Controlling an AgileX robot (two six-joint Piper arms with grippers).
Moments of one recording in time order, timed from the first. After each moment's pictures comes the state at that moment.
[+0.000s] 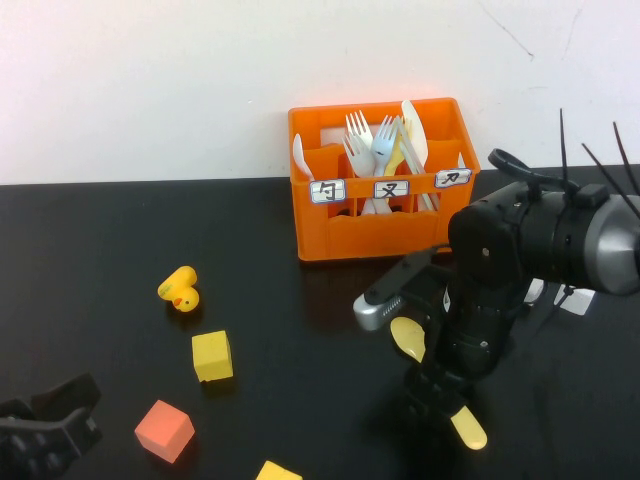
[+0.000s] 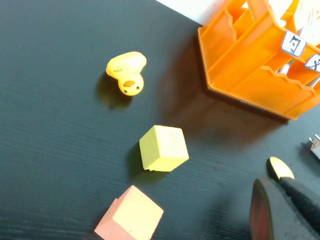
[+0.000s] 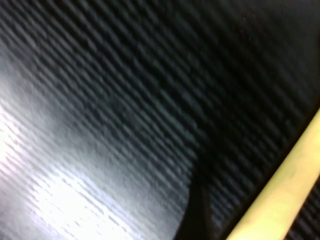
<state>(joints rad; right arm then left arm) 0.63 1.97 -1.33 0.06 0.94 -0.23 -0.50 0.59 -0.34 0.57 0.28 -1.29</state>
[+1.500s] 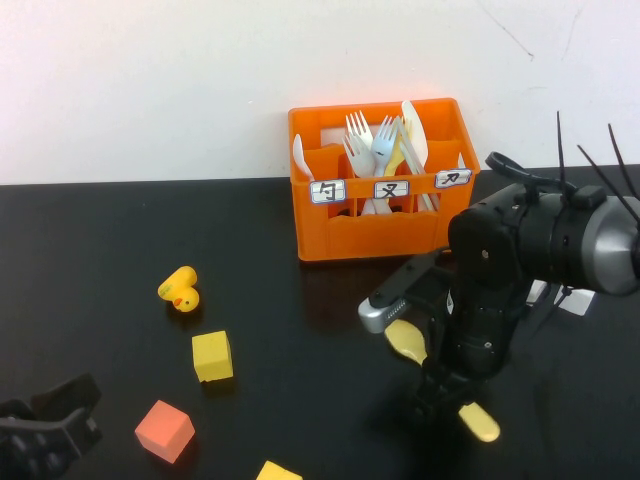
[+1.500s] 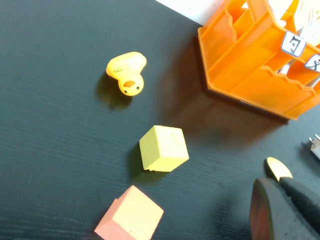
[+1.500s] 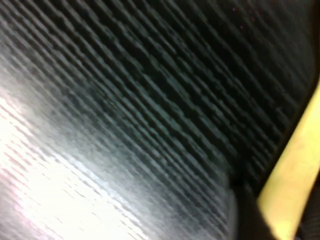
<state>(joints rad) 0.63 1.99 -1.33 0.03 0.96 -0.22 -0.50 0.59 -0.34 0.57 0.28 -1.29</state>
